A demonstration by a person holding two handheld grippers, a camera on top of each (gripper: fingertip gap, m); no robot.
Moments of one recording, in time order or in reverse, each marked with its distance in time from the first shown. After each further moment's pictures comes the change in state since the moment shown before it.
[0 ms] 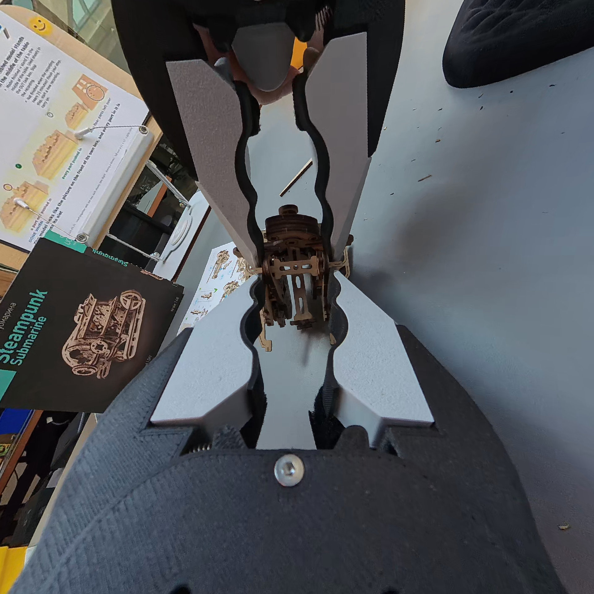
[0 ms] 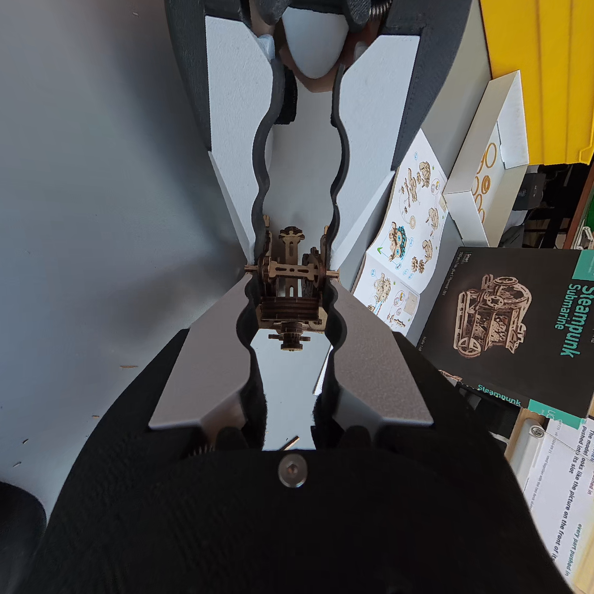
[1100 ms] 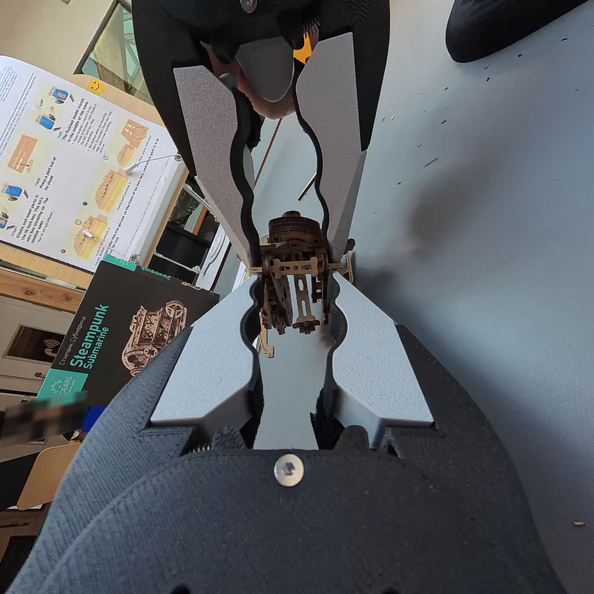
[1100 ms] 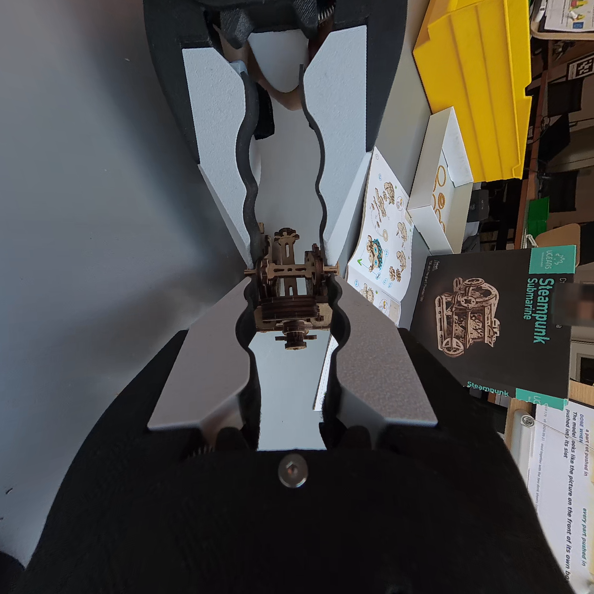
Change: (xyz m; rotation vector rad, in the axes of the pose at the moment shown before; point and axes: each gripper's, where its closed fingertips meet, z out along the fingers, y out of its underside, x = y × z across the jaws) left arm -0.004 -0.003 -0.008 0.018 -0.102 0.143; right arm 0.005 -0.008 -0.003 0.110 0.125 0.036
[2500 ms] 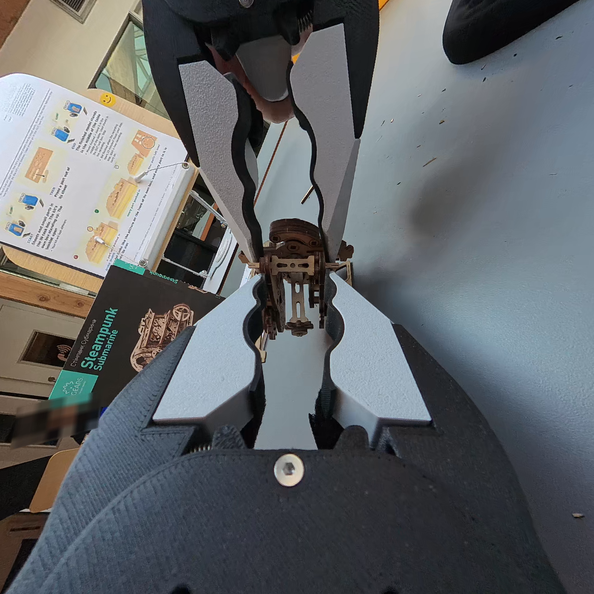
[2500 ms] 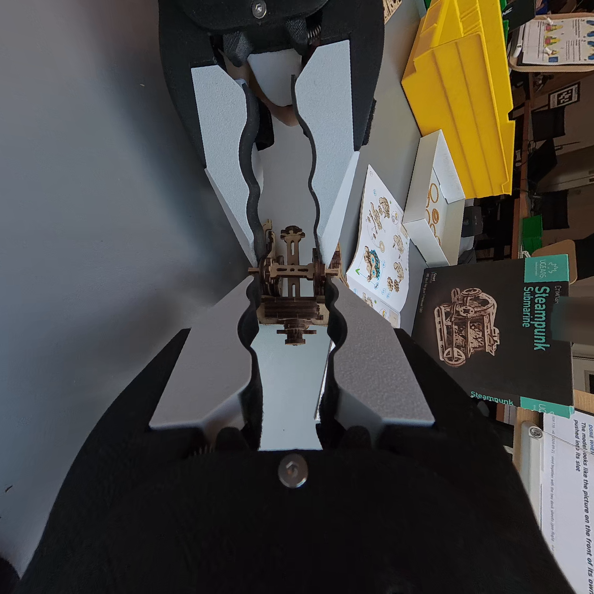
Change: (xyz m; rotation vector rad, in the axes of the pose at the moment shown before) left arm 0.000 -0.004 -0.003 0.017 -0.019 0.020; right arm 0.001 -0.004 -0.005 0.078 0.003 0.011
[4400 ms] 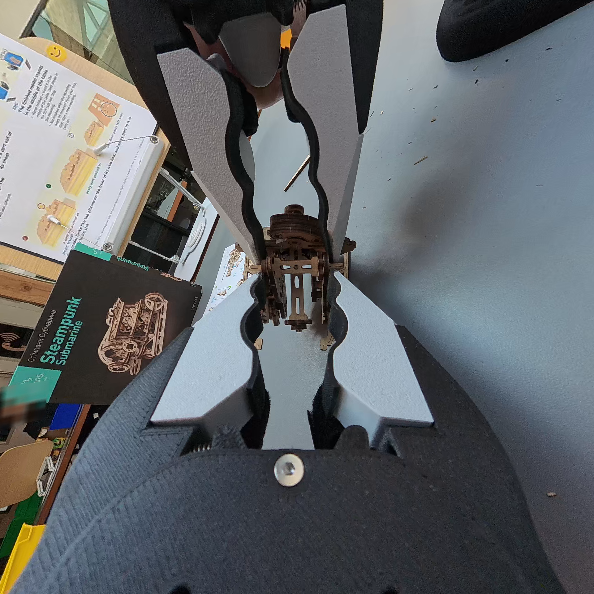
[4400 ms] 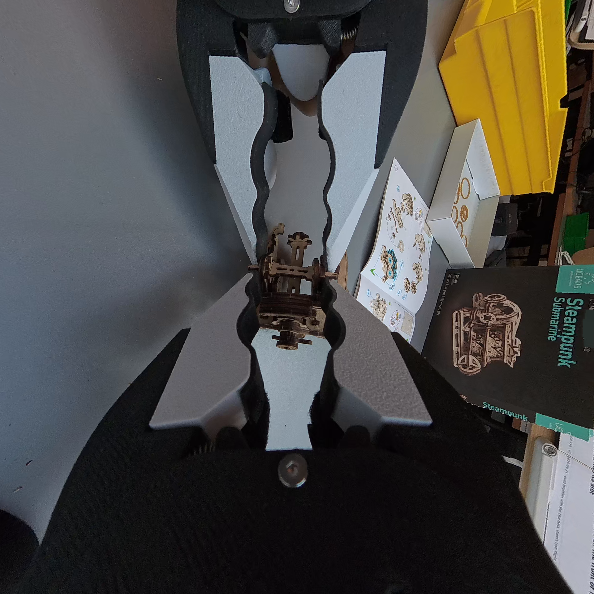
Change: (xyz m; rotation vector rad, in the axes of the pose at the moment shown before) left arm 0.005 0.006 0.002 -0.060 0.089 -0.066; right arm -0.006 -0.001 0.002 -0.051 -0.094 -0.013
